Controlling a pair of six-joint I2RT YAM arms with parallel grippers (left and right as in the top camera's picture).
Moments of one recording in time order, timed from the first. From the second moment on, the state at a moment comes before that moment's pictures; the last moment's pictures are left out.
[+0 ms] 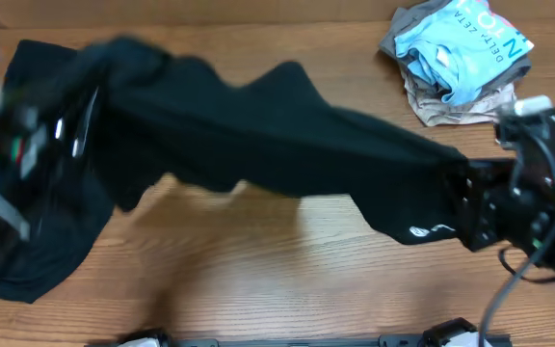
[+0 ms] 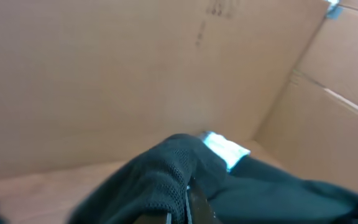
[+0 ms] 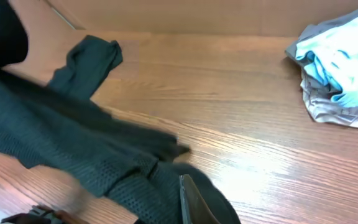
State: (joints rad) left arm 0.19 1.25 2.39 -1.26 0.64 -0.20; right arm 0.33 1.16 2.07 -1.55 -0.17 0.20
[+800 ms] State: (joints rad) left arm 0.15 1.60 2.12 -1.29 0.31 -0.09; right arm 0.33 1.63 2.13 -1.47 -0.14 0.17
